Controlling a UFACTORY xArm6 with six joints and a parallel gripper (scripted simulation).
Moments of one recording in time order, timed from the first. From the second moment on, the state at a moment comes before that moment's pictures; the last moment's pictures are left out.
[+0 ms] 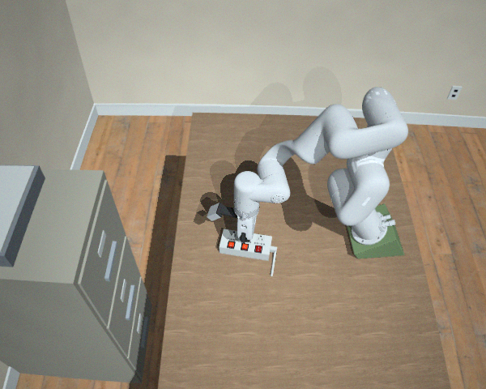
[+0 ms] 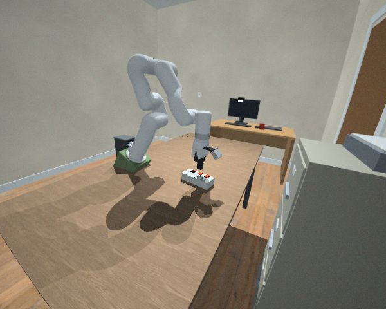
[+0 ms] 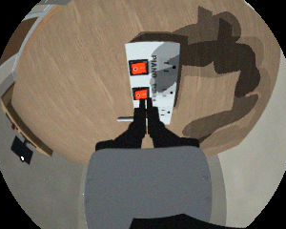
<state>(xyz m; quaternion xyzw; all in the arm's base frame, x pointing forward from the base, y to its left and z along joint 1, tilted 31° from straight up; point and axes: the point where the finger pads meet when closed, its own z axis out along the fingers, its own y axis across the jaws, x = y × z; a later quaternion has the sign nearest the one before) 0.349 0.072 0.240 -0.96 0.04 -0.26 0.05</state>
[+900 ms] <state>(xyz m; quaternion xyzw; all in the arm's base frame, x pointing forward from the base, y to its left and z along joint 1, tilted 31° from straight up) 0.344 0.072 0.247 -0.96 0.04 -0.26 0.05</state>
